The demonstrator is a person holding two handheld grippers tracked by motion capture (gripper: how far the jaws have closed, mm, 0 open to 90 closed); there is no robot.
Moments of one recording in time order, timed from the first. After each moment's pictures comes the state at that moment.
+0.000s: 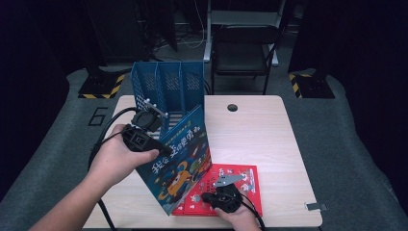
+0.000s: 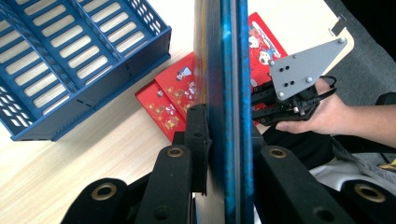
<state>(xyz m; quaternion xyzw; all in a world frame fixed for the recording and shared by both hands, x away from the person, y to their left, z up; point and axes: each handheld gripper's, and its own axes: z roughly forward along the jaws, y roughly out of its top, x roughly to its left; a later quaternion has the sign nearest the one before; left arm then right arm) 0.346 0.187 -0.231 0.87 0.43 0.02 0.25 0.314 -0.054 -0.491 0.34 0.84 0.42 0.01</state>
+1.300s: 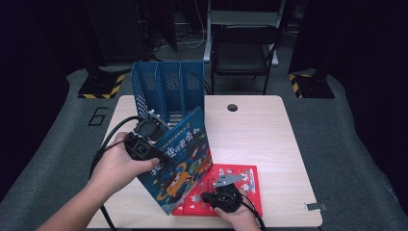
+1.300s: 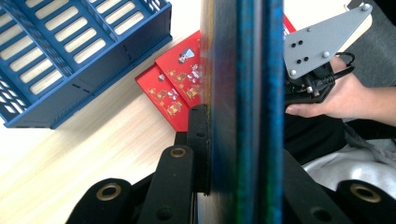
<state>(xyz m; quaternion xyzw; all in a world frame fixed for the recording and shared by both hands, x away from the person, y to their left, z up) 0.341 0.183 -0.247 0.88 0.42 0.03 0.22 0.315 -0.053 -0.492 0.34 0.84 0.43 0.01</state>
